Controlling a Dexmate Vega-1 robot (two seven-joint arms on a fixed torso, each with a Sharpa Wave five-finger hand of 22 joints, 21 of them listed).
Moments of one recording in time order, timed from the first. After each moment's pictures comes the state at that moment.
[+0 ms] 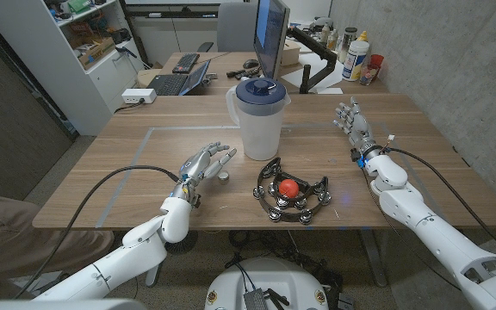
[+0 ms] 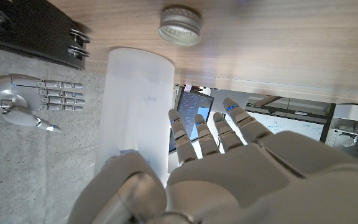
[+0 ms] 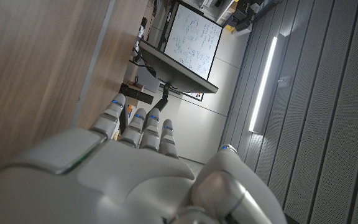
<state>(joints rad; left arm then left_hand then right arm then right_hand) 1.16 0.77 0.55 -1.88 0.39 0.24 0.55 0.19 0.03 -0.31 0.11 0.60 0.40 -0.20 0.23 0.19 0.22 -0.11 0.20 0.19 0.11 -0.04 0.18 0.18 0.25 -0.04 0.19 0.17 -0.84 -0.52 -0.34 -1.23 0.61 0.40 0.03 0.08 0.09 -0.02 0.04 0.34 0.12 -0.03 0.19 0.19 0.19 0.04 0.23 0.19 0.13 0.01 0.19 0.19 0.18 0.14 0.20 0.18</state>
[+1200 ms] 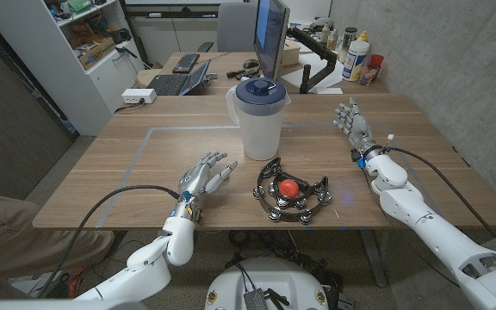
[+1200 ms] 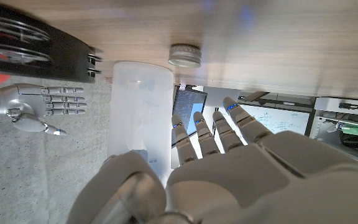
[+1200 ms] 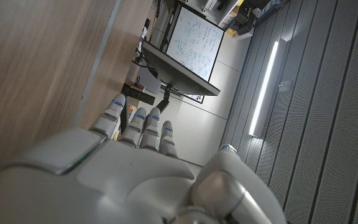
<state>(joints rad) 1.24 0.74 0.57 -1.89 0.46 0.29 0.66 0.20 0.02 -0.32 0.11 0.62 0.33 -0.22 0.20 0.19 0.24 -0.12 0.20 0.19 0.12 -0.04 0.19 0.18 0.26 -0.04 0.19 0.17 -0.82 -0.52 -0.36 -1.19 0.59 0.42 0.04 0.08 0.09 -0.02 0.04 0.34 0.09 -0.03 0.18 0.19 0.18 0.04 0.23 0.19 0.13 0.02 0.19 0.19 0.18 0.14 0.20 0.18</state>
